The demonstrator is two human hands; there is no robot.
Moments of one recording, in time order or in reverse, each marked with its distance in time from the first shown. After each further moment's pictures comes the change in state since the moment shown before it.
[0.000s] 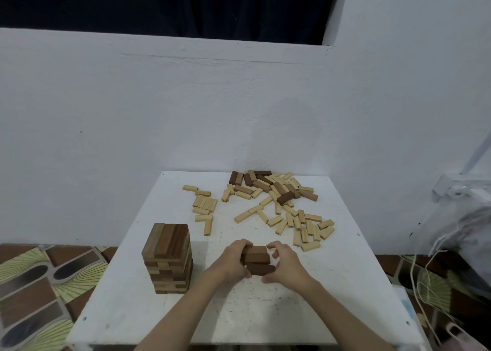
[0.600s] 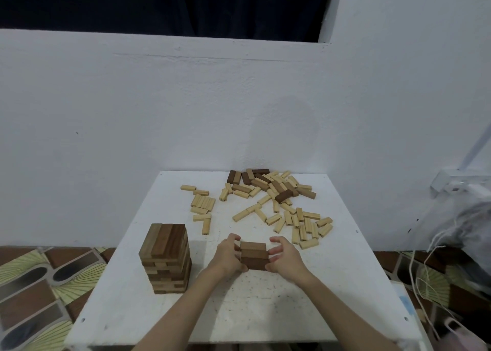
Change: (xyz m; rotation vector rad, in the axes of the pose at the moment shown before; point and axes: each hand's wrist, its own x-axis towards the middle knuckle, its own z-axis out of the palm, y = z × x) left_hand 0.002 -0.001 -0.003 -0.173 0.070 -0.155; right_hand 0.007 0.003 -0.001 0.284 0.052 0.145
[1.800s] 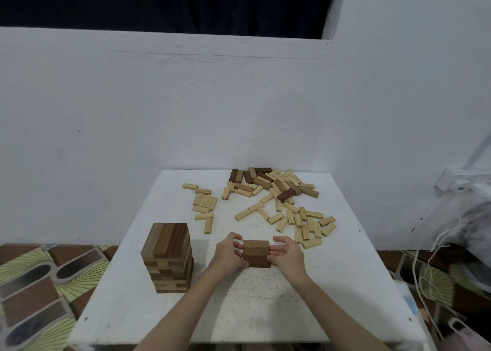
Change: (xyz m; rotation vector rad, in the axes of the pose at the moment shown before) left_hand 0.000 -0.004 -0.002 -0.137 0.064 -0.018; right_hand -0.002 -0.002 0.011 0.177 0.215 0.028
